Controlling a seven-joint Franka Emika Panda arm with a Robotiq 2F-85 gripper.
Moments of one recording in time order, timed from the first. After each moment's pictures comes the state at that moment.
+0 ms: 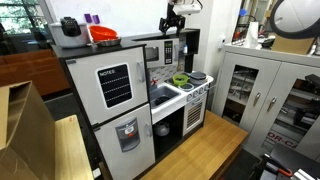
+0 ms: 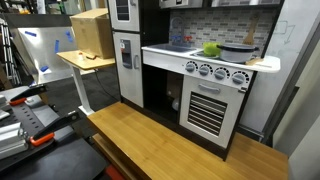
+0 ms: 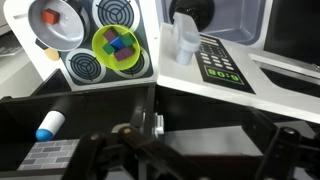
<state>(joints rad) -0.08 0.65 -0.11 -0.83 0.01 1.77 0.01</state>
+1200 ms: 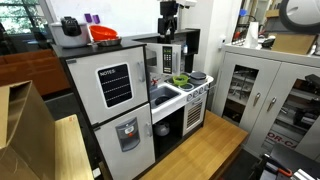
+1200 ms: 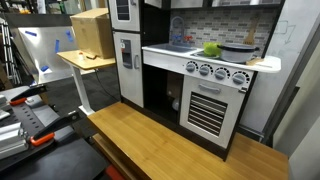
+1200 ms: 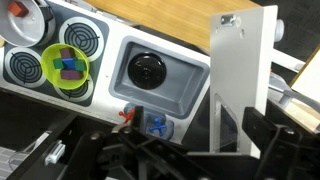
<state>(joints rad) -0.04 0.61 0.00 -0.81 -0.01 1.47 -0.37</state>
